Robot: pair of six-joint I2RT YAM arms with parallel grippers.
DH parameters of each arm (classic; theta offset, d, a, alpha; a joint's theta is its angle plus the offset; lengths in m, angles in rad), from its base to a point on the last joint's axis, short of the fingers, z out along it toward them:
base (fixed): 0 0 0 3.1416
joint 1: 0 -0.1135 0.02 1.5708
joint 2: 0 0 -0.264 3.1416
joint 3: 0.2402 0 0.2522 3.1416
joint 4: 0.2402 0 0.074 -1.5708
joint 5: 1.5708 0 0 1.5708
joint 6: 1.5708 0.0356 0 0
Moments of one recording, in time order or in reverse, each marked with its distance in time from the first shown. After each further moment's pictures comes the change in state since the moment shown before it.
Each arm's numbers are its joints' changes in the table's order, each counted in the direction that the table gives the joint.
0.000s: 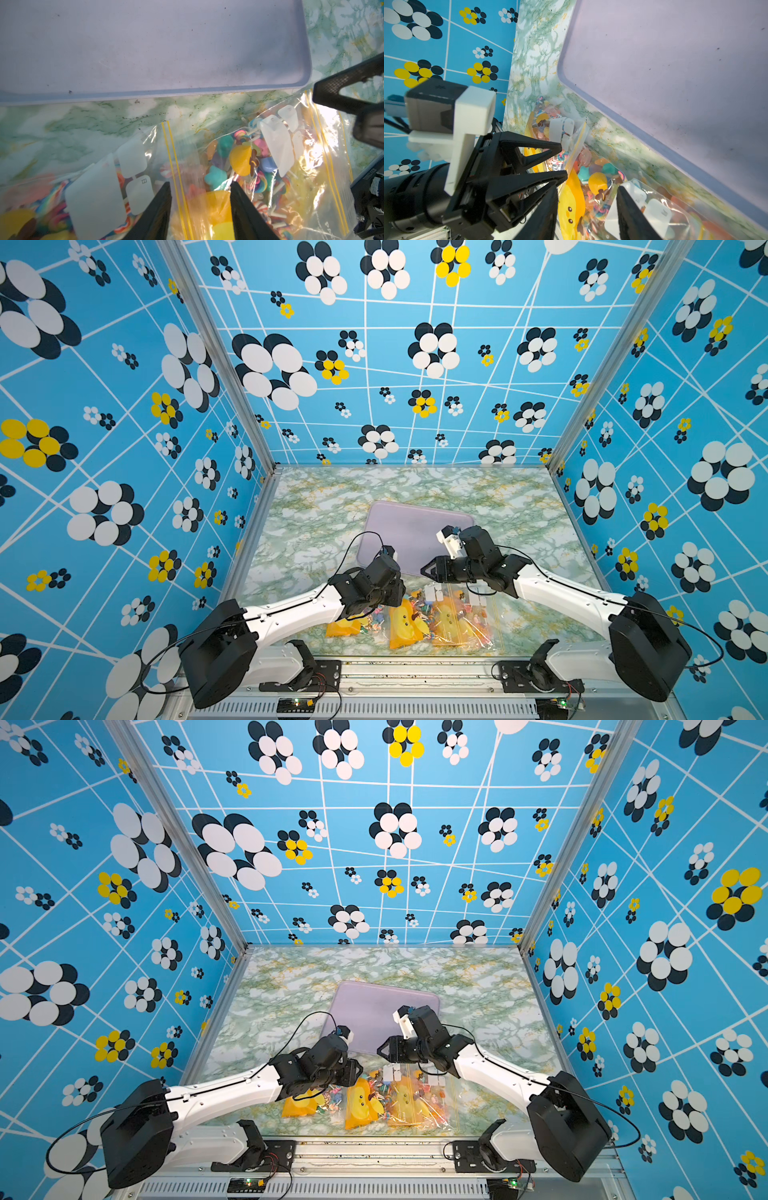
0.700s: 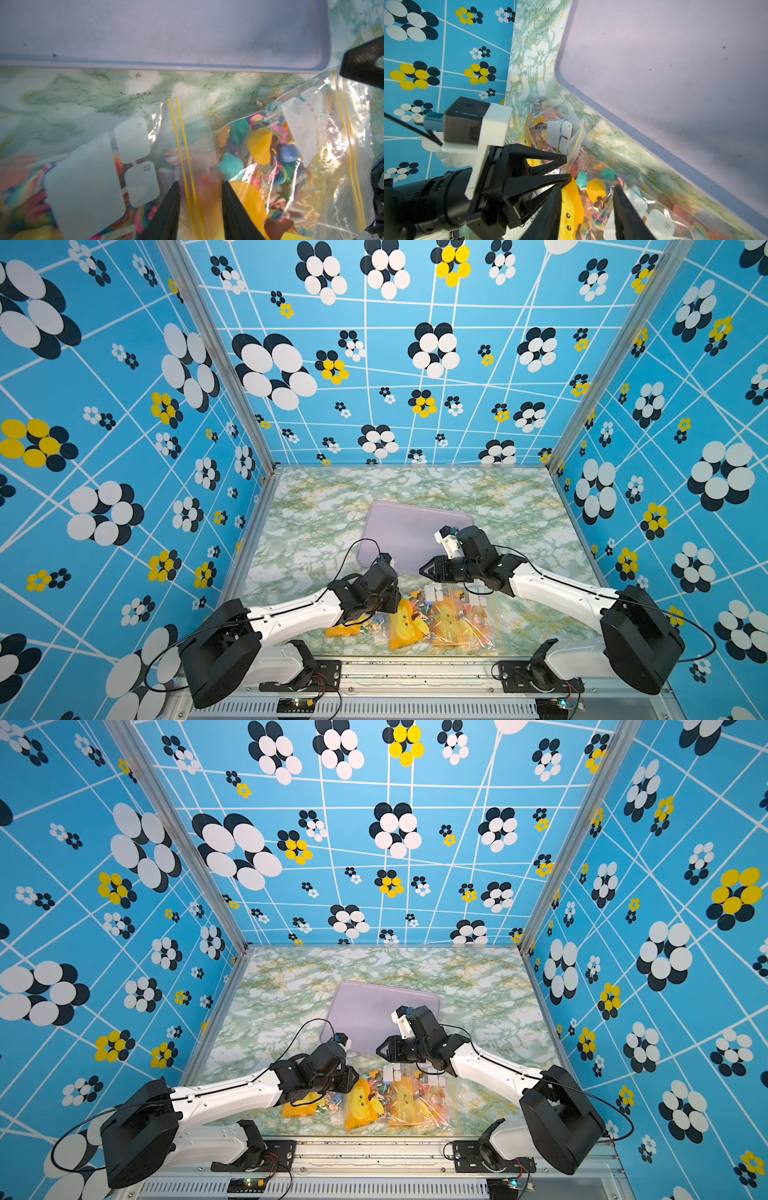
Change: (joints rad) left arm 0.005 0.000 -0.069 -0.043 0.024 -0.034; right arm -0.004 0.031 0.001 -0.026 0.000 0.013
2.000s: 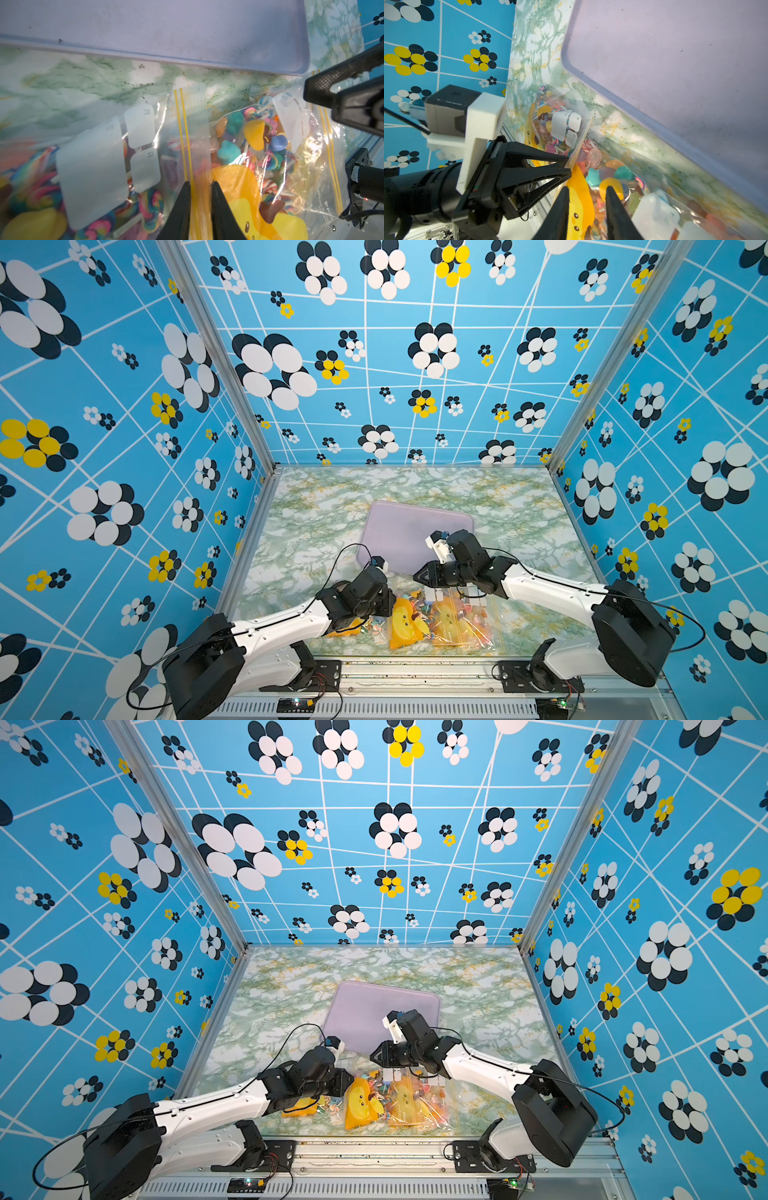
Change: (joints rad) left arm -0.021 -0.116 -0.112 -0.079 0.042 -0.036; right arm -0.072 0.047 0.013 -0.030 0.000 0.027
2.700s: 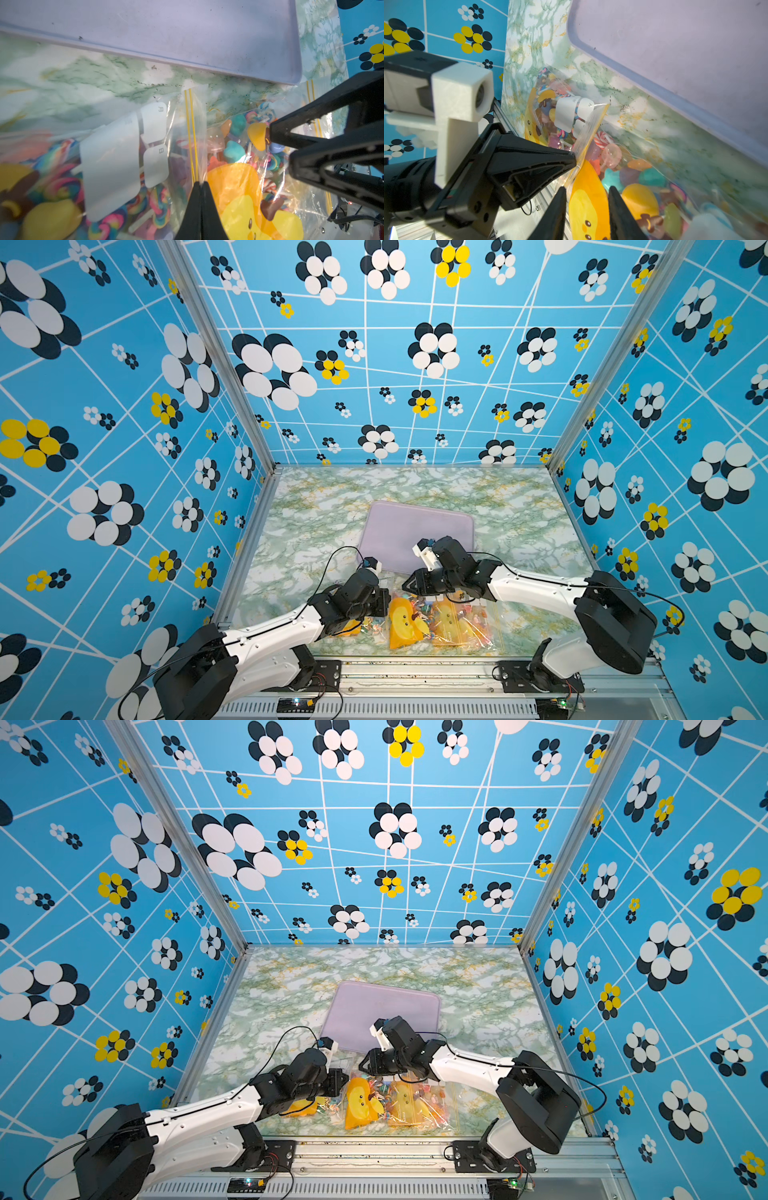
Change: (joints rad) left arm -0.043 -0.074 -0.077 -0.070 0.030 -0.027; right arm -0.111 0.105 0.042 -0.041 0.014 0.055
